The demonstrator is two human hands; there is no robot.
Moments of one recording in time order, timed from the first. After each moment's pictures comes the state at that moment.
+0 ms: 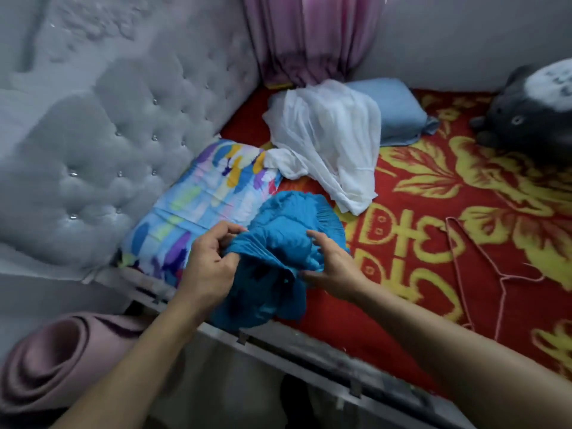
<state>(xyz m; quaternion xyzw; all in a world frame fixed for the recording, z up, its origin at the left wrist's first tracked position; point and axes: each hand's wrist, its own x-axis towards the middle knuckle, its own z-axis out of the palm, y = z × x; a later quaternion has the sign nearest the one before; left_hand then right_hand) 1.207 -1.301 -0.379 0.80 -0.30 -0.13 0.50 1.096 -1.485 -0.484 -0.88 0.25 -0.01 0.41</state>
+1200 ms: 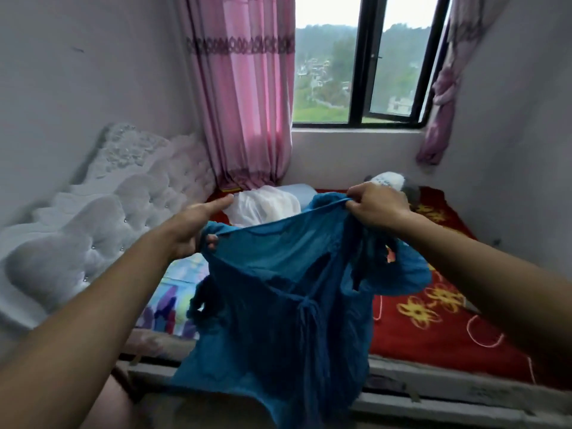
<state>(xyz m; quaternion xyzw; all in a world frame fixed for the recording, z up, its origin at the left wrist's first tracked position) 1.061 -1.117 -0.109 0.69 -0.25 -0.40 0.55 0.810 -1.313 -0.102 -0.89 0.41 -0.18 0.07</state>
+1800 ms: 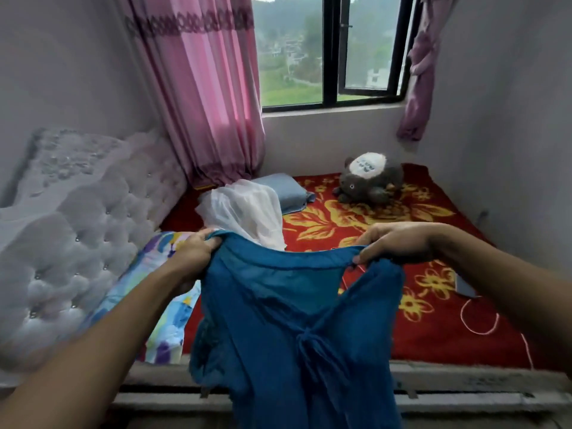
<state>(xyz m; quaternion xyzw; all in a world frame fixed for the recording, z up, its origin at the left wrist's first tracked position) 1.059 -1.248 -0.183 0.75 -0.37 -0.29 0.47 0.745 -1.430 -0.155 -0.76 0.29 0.11 0.57</state>
